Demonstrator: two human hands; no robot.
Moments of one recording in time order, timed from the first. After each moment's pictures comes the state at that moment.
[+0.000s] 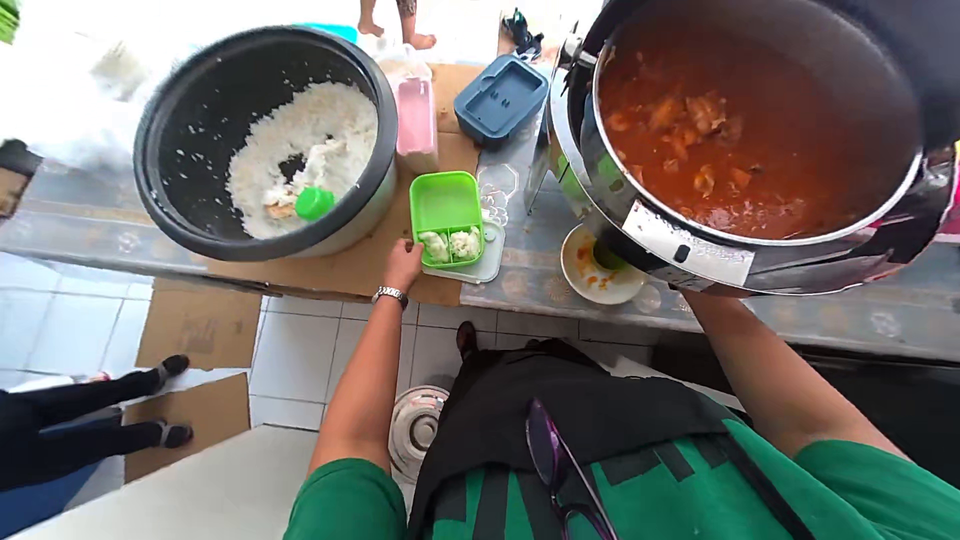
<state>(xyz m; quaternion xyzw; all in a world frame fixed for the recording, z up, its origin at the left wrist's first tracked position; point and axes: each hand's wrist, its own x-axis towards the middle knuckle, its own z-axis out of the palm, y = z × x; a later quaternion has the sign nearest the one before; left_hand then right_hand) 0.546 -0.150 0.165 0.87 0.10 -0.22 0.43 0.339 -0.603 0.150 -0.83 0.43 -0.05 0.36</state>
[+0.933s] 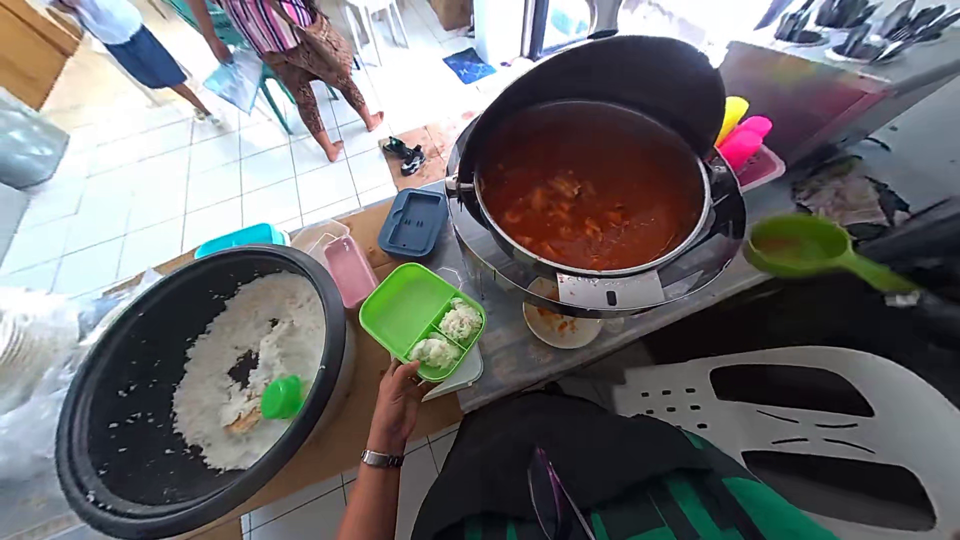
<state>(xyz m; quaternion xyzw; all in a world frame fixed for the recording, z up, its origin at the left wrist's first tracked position) 0.547 -0.172 0.219 0.54 0.05 -0.35 0.76 0.109 -0.642 0.329 -0.79 0.38 -0.27 0.41</state>
